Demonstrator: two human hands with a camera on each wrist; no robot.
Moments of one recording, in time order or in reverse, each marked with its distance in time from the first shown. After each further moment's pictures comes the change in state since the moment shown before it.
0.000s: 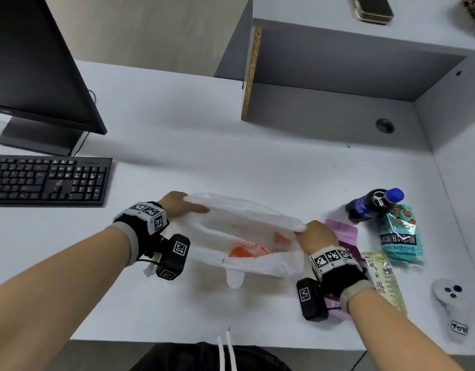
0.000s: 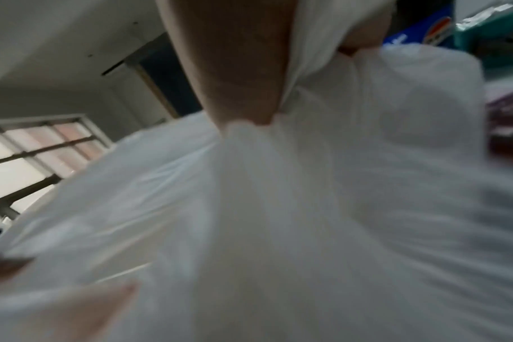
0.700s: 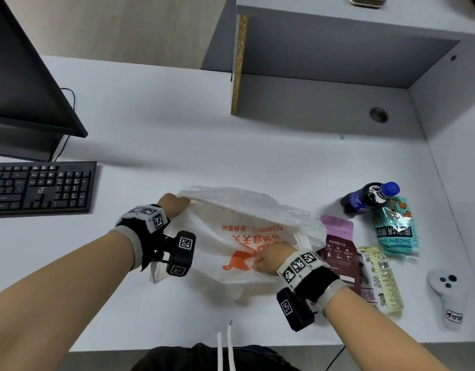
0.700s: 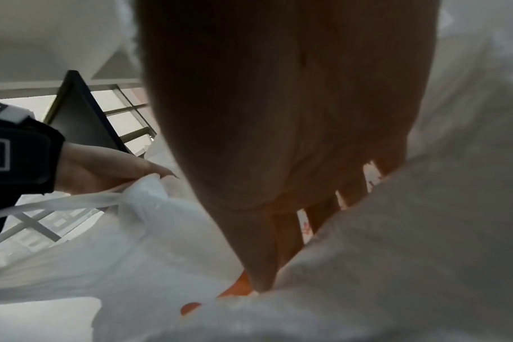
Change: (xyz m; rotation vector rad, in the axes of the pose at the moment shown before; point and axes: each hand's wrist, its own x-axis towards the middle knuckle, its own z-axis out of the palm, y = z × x) left_hand 0.022 0.012 0.017 -0.082 0.104 -0.134; right_hand -0.005 -0.035 0.045 -0.479 -0.500 -0.469
